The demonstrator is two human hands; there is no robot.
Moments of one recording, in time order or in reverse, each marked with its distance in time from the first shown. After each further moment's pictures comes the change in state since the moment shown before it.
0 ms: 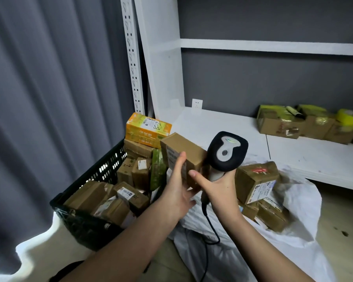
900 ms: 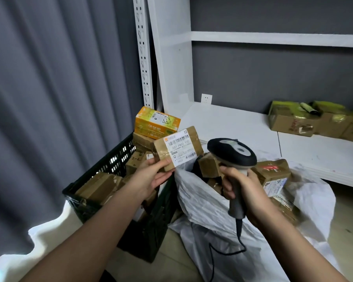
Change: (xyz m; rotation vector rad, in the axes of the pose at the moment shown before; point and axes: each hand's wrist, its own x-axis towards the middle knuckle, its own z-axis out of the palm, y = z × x) left_hand 0.011 0.046 -0.083 0.122 0.123 0.281; right_hand 0.003 -0.010 -0.034 0.253 -0.250 0.288
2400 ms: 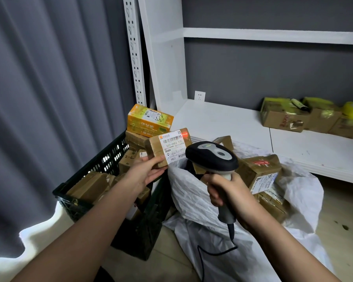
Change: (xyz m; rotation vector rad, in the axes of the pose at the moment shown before) left_hand 0.013 -0.003 0.008 0.050 0.066 0.002; right_hand -0.015 0.001 0.009 -0.111 -0.112 0.062
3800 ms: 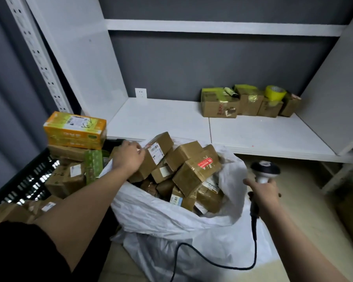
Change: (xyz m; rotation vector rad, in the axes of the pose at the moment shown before) left_hand 0.108 -0.057 0.159 1.479 0.138 0.607; right_hand -0.036 0.039 -0.262 -0.165 1.044 0.262
